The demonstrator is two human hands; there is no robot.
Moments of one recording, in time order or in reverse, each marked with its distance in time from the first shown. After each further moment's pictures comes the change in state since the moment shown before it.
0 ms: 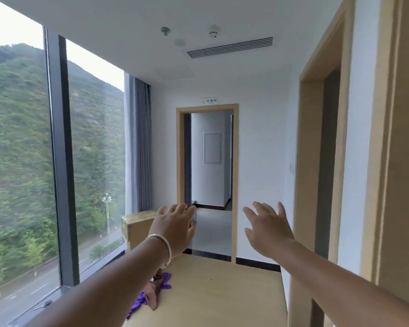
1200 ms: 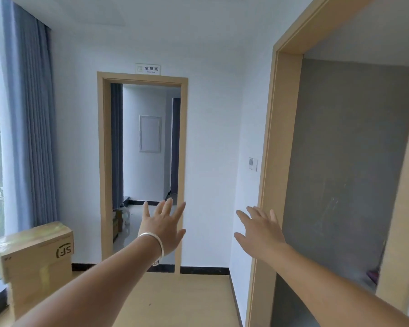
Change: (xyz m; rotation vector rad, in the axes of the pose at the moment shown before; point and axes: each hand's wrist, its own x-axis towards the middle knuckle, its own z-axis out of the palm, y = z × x) left_hand 0.384 -0.013 0.350 -0.102 -0.123 0.113; right_hand 0.306 0.133 0.282 -0.070 -0.210 0.298
